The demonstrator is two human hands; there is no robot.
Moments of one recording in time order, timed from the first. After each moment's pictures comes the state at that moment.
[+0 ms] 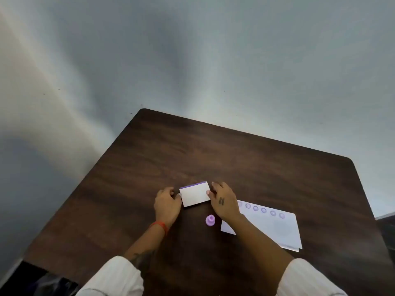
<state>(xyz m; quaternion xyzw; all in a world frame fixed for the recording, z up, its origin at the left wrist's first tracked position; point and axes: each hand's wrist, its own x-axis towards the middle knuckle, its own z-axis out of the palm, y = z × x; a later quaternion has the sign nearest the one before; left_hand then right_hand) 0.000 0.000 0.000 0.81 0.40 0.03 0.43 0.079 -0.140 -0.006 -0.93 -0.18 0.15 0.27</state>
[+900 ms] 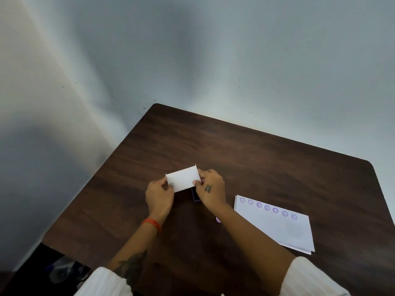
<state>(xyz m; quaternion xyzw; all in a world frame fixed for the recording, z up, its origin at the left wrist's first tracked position) -0.020 0.034 0.018 0.76 0.46 0.11 0.44 0.063 -0.076 0.018 -0.90 -0.22 0.08 0.35</state>
